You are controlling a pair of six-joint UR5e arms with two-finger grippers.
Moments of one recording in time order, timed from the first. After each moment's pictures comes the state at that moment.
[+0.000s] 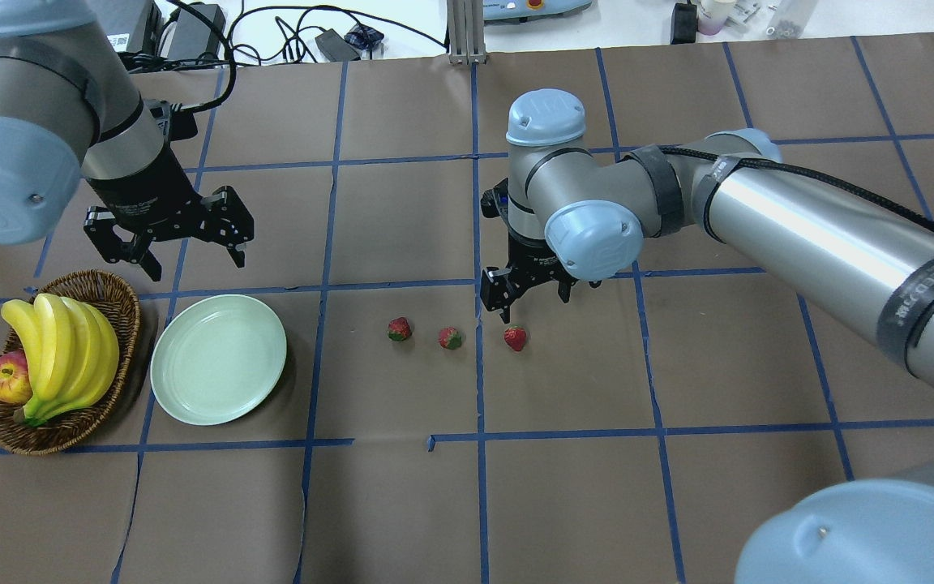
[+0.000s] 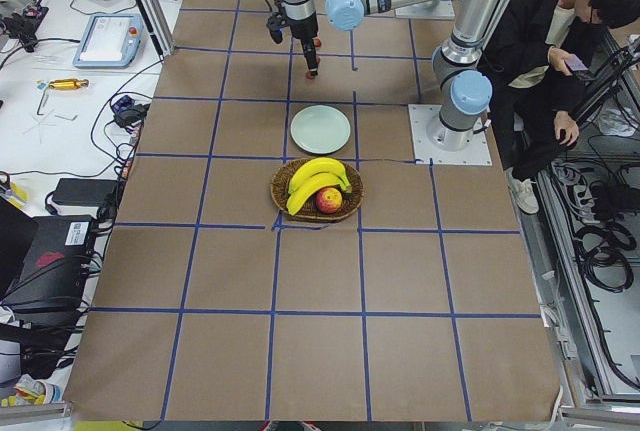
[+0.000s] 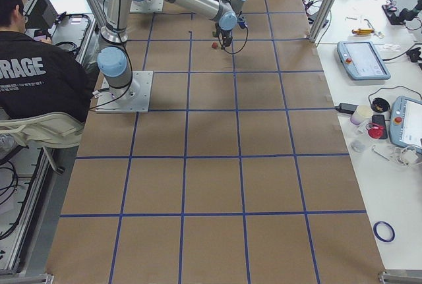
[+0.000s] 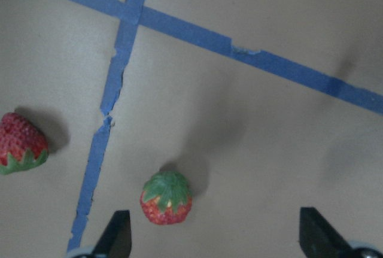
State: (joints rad) left arm -1.47 -1.61 -1.75 -1.52 1.63 -0.09; right arm 1.84 -1.11 1.73 -1.92 -1.49 -0.09
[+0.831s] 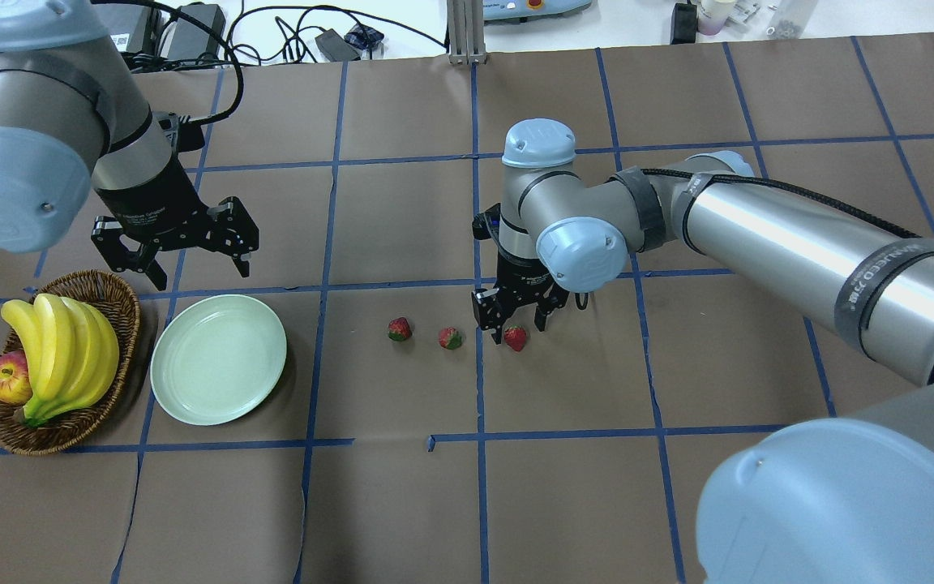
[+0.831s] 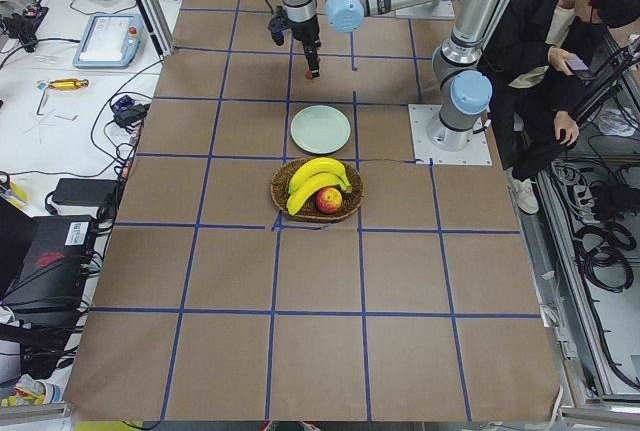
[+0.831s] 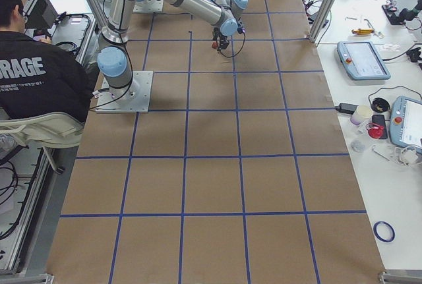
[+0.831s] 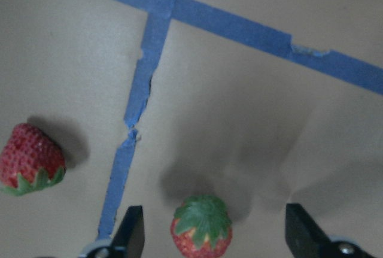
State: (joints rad) left arm -1.47 -1.61 -1.76 -1.51 1.63 -0.09; right arm 1.85 -1.07 1.73 -1.94 -1.42 -0.09
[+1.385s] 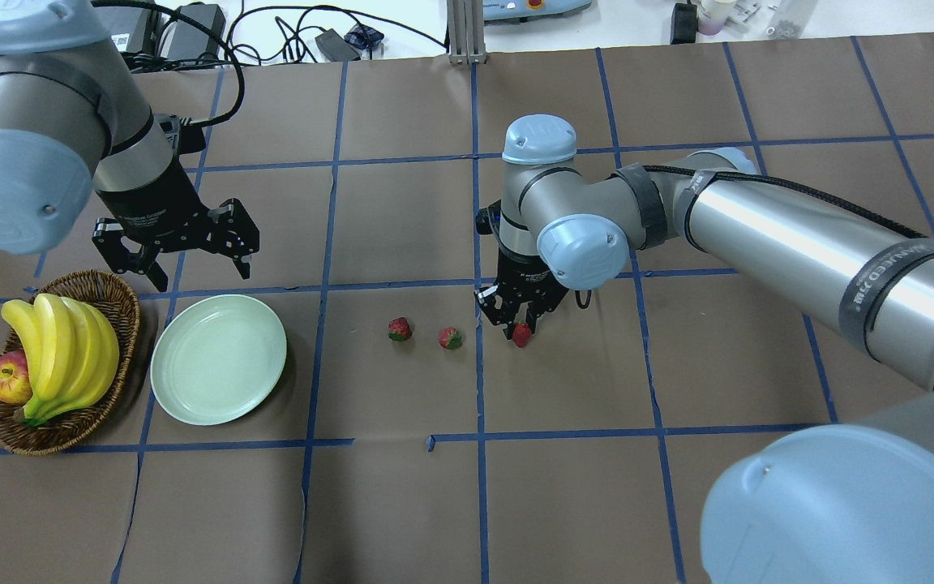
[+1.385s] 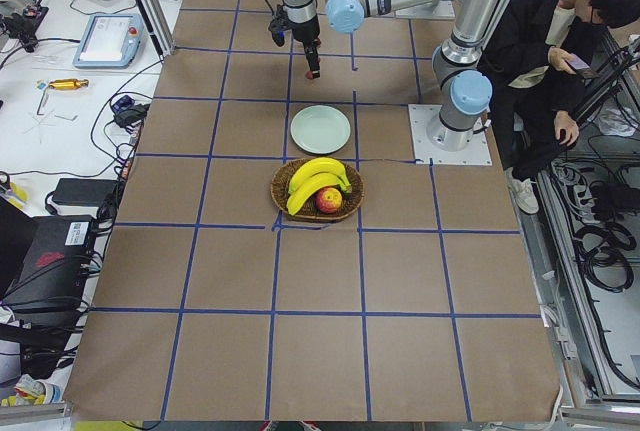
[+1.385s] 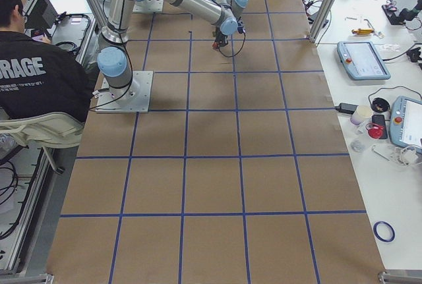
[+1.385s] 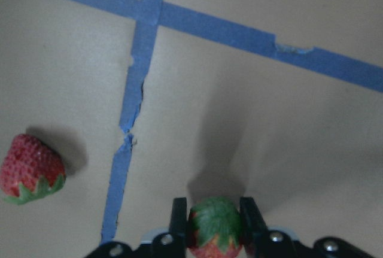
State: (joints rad) left arm -1.47 -1.61 -1.76 -1.51 1.63 -0.09; right arm 1.85 -1.08 1.72 -1.93 -1.43 -0.02
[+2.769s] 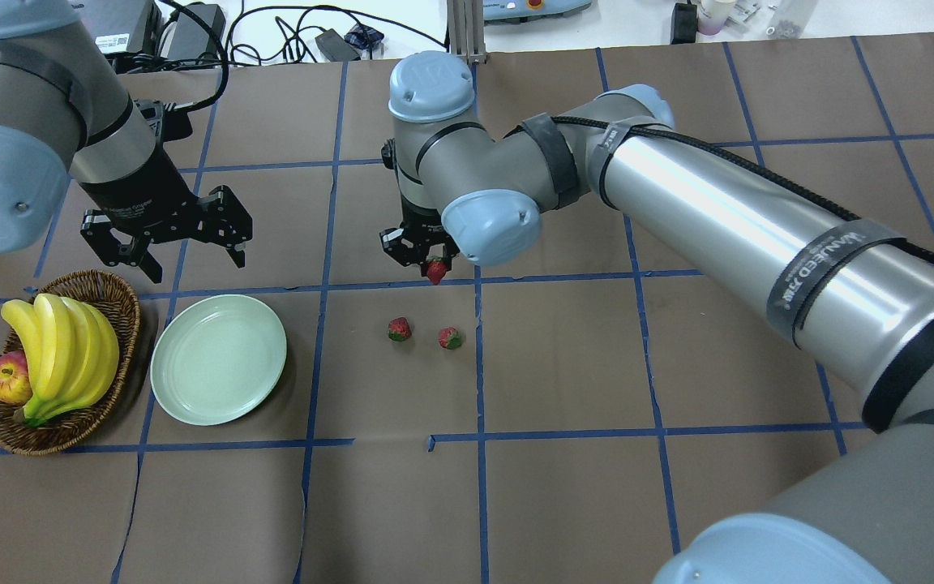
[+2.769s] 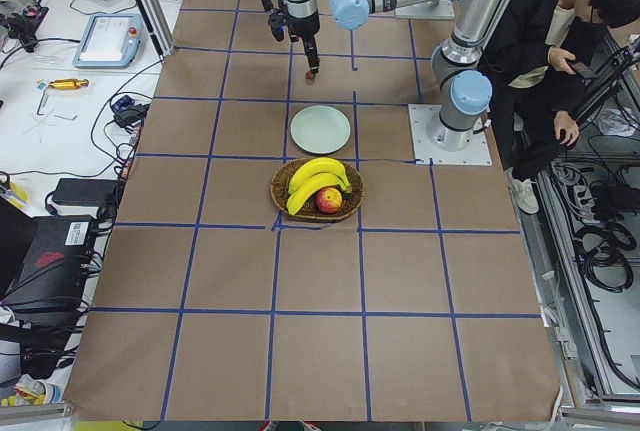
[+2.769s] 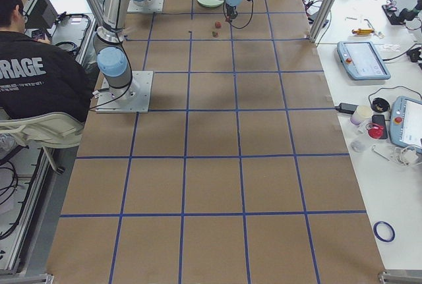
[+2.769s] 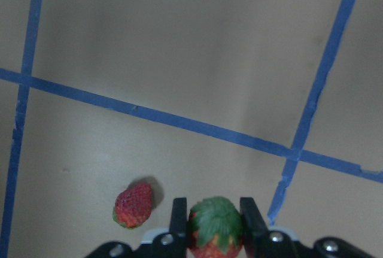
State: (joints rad) left arm -1.45 -1.59 -1.75 -1.51 1.60 -0.08; right arm 2.02 -1.04 1.49 -2.01 -1.47 0.18
